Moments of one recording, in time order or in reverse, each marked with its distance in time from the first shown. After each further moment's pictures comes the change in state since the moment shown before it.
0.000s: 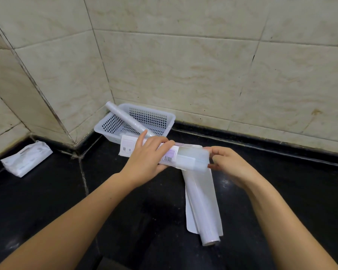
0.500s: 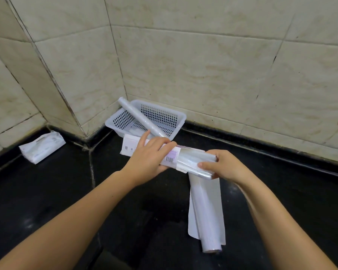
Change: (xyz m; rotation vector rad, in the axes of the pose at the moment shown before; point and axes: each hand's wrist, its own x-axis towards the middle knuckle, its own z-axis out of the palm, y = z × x) left_hand -0.004 -0.014 0.015 0.099 0.008 -0.009; right_hand 0.024 -0.002 0.007 -0.213 -0.075 -0.034
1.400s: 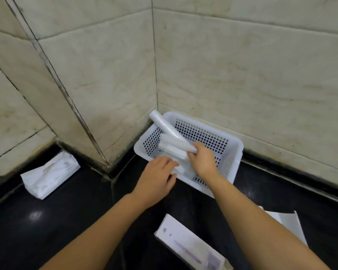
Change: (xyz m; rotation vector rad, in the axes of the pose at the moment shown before) left_hand 0.006 -0.195 0.098 -0.339 -0.041 -0.259; right_hand 0.285 -0.057 0.161 -0.308 0.284 -0.085
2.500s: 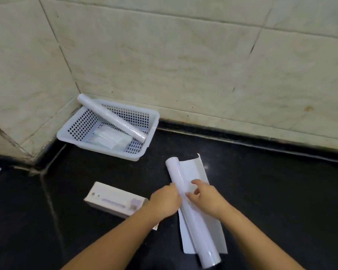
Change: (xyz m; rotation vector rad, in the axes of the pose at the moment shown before) left_hand -0.042 0.244 0.093 -0.139 -0.782 -0.324; right_hand -0.242 0.156 -0.138 -0.207 -0.292 0.412
